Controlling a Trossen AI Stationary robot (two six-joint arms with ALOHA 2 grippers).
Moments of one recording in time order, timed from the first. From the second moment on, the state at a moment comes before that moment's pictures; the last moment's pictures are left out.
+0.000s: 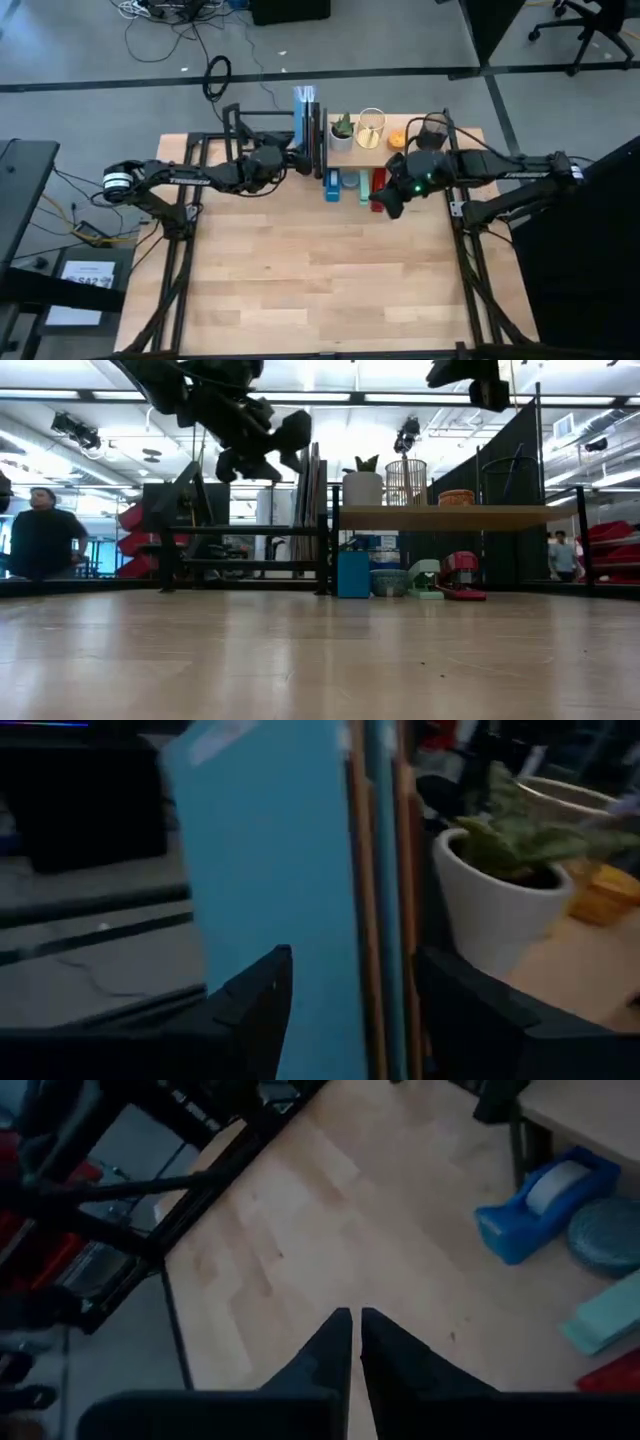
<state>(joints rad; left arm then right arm) 0.25 1.45 0.86 0.28 -0.71 -0.44 -0.01 1.08 1.12 -0.65 -0.02 0.73</state>
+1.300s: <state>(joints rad) 0.25 1.53 0.86 0.30 -0.77 -0.56 -0.09 1.08 1.12 -0.66 -0.11 0.69</state>
